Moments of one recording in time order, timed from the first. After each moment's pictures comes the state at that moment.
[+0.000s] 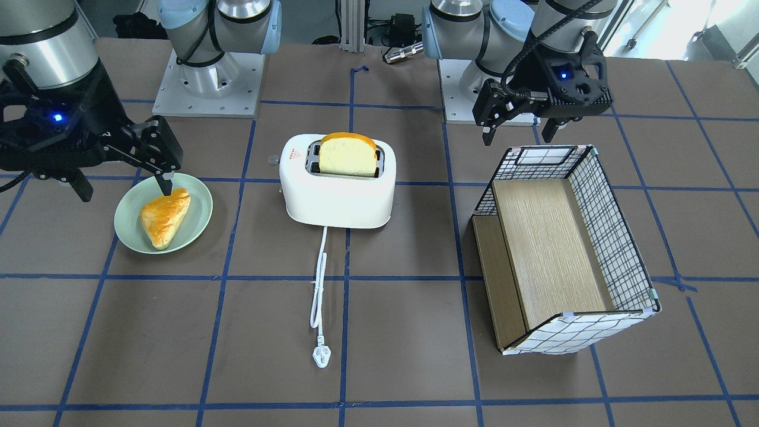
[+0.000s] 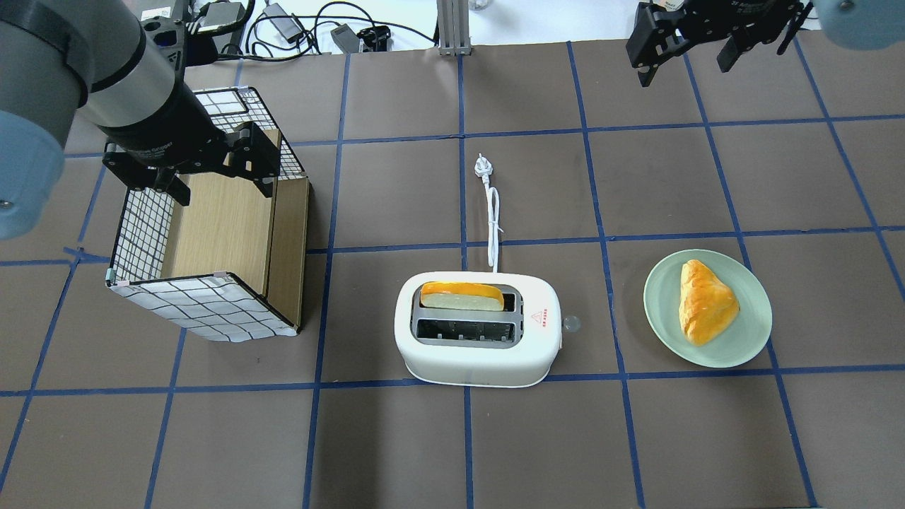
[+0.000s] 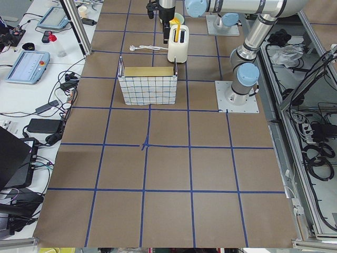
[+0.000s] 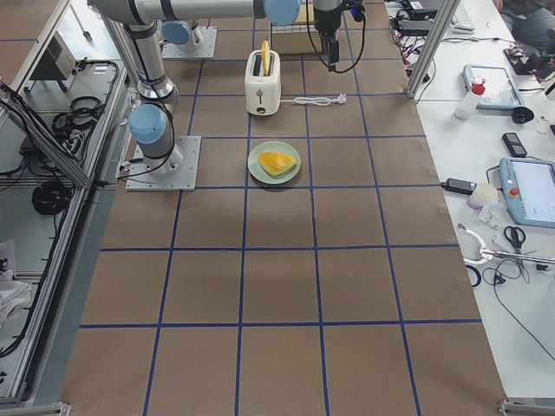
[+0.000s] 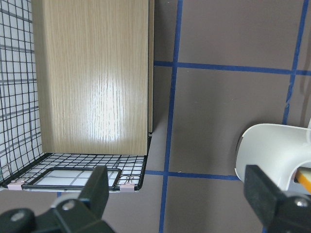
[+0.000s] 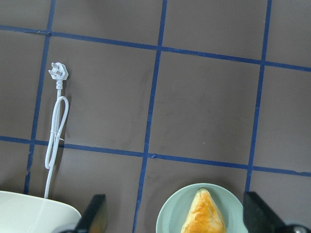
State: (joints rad) left arm -1.57 -1.47 -1.67 -1.51 1.60 -0.08; right arm 1.54 -1.47 1.42 -1.68 -1.60 -0.18
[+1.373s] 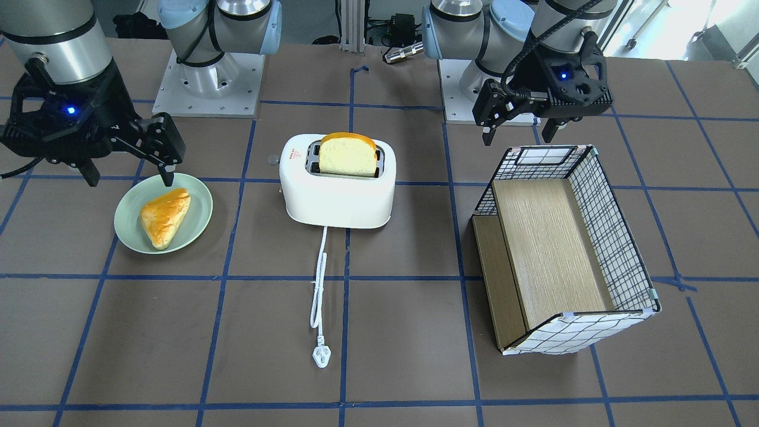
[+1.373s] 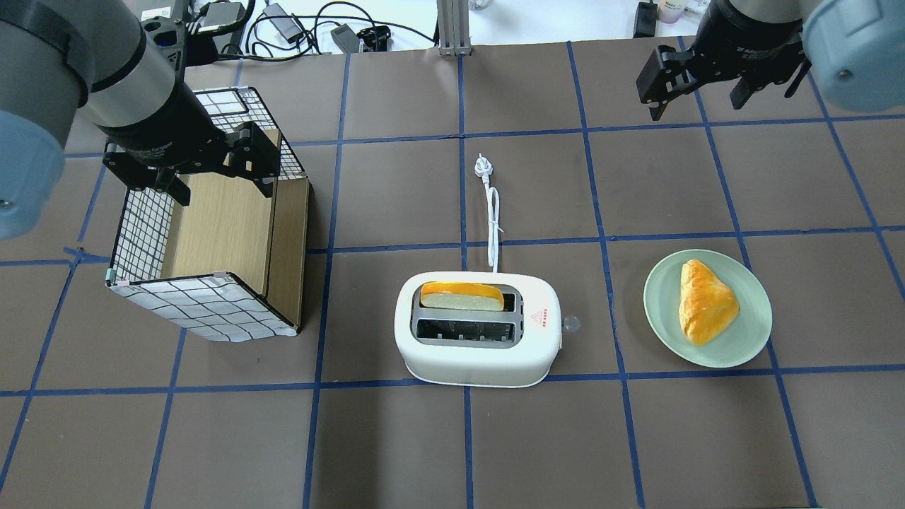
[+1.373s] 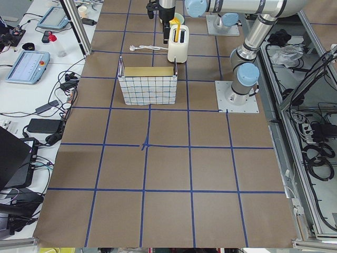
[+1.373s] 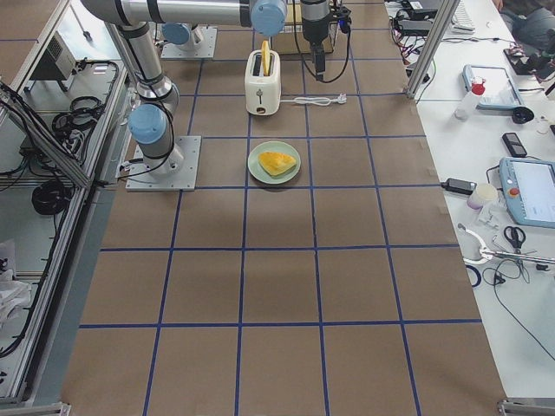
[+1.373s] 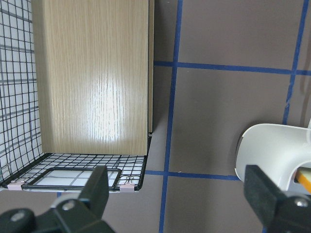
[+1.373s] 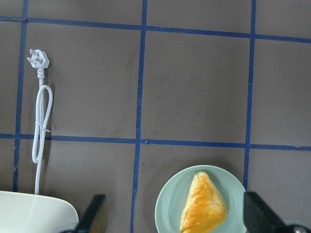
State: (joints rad) left arm -1.57 -1.47 -1.67 -1.51 1.60 -0.08; right arm 1.53 -1.53 1.54 -1.74 -1.62 -0.11
